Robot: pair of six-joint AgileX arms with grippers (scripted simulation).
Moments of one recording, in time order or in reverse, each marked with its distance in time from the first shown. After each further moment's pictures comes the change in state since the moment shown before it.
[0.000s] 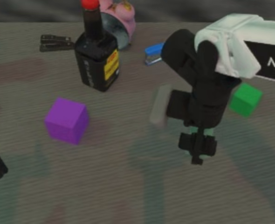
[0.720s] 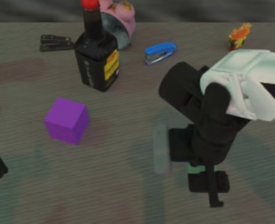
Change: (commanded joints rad) left arm 0.000 0.000 0.000 0.000 0.000 0.000; right arm 0.123 -0.178 -0.241 0.067 -0.005 -0.143
